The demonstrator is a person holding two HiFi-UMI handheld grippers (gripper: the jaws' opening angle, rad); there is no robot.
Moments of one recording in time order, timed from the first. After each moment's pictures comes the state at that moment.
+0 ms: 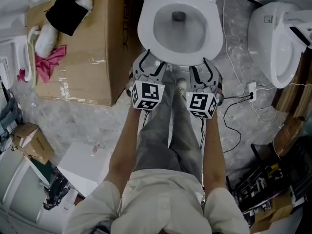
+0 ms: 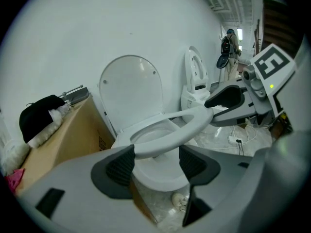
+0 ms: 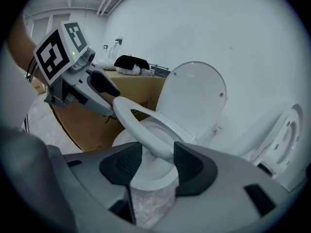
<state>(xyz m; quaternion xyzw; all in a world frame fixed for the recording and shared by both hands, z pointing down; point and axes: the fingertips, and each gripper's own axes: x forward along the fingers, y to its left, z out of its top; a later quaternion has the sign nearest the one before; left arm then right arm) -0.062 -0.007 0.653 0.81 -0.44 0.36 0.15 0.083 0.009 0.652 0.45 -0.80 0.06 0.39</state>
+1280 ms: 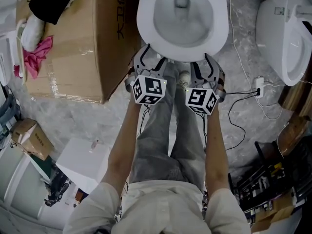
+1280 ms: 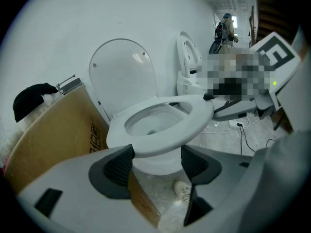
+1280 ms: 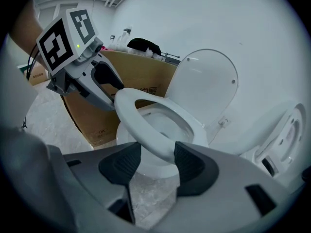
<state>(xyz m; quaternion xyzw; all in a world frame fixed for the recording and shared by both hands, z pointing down) -0.066 0.034 0.736 0.80 -0.42 0.41 0.13 0.081 0.053 0.736 0.43 -0.79 0.04 0.43</state>
